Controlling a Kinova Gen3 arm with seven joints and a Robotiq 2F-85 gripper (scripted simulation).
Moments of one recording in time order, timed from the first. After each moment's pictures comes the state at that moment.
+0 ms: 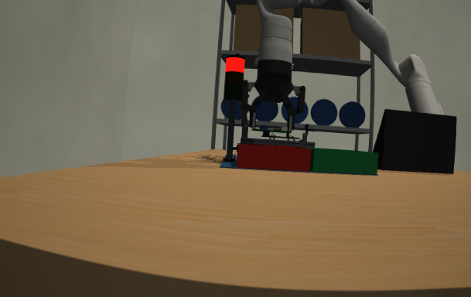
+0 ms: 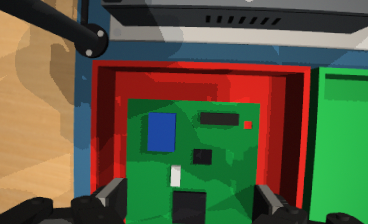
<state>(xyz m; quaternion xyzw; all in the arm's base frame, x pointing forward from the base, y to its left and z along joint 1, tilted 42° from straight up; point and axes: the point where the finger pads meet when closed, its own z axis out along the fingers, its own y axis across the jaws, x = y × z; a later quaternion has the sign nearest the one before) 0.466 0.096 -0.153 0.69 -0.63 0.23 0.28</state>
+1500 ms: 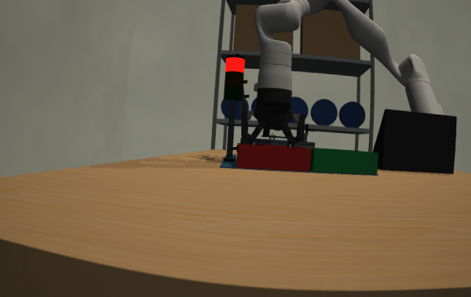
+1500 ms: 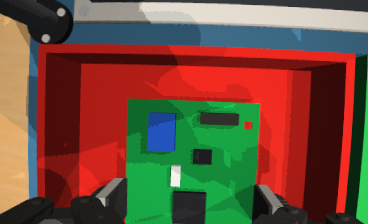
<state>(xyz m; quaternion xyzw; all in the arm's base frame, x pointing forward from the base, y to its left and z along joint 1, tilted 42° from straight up) 0.461 0.054 -0.197 0.69 -0.63 0.23 0.28</state>
